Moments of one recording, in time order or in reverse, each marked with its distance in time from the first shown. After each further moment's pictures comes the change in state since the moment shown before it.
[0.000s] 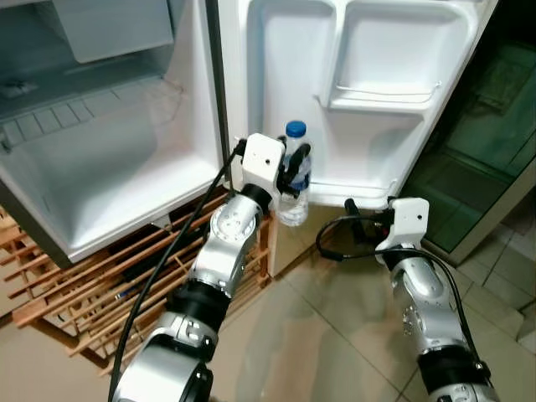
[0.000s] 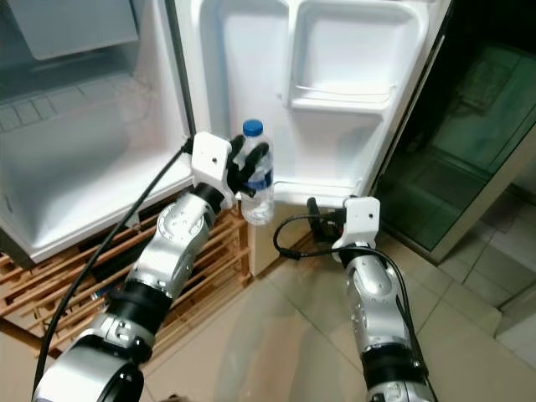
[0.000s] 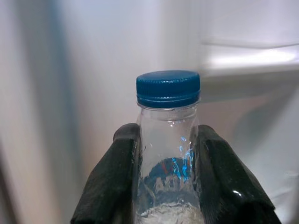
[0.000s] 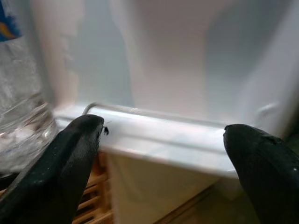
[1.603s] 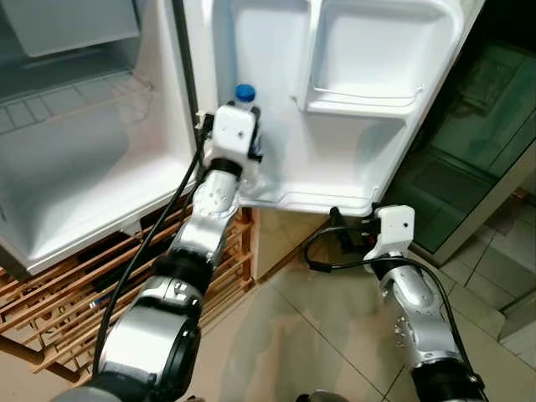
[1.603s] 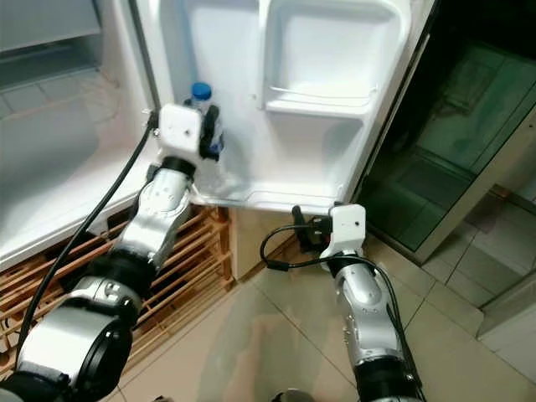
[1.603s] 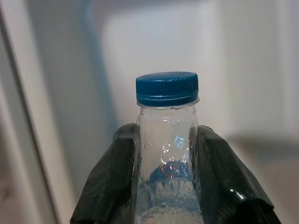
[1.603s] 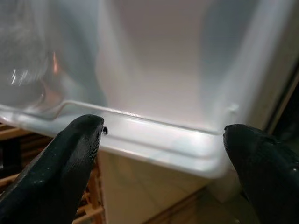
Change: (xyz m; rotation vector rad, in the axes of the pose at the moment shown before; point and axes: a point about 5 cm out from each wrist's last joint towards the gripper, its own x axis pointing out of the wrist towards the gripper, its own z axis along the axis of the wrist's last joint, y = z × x) left arm 0.023 0.034 0.021 0.236 -0.095 0.283; right arm -0.018 0.001 -0.002 -0.030 0.007 0.036
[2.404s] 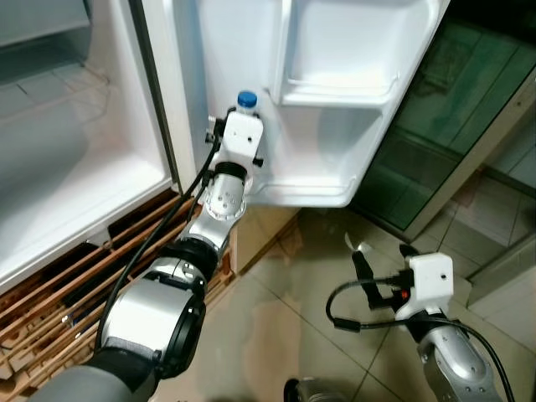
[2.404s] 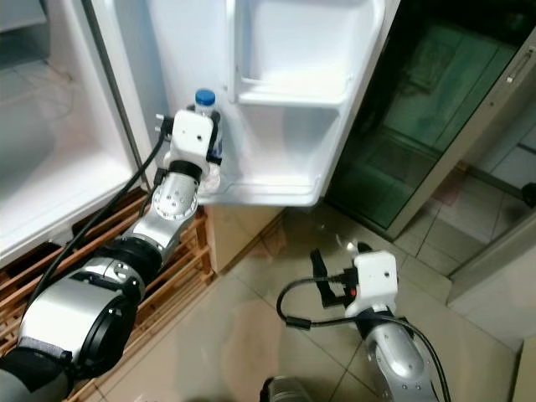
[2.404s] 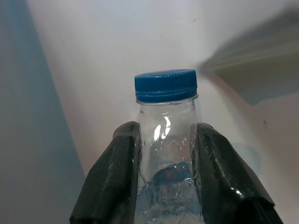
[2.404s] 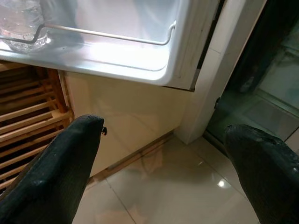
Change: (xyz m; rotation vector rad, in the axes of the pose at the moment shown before) left arm -0.009 0.002 -0.028 0.098 0.076 0.067; right arm -0.087 0.002 0.004 -0.037 0.134 -0.029
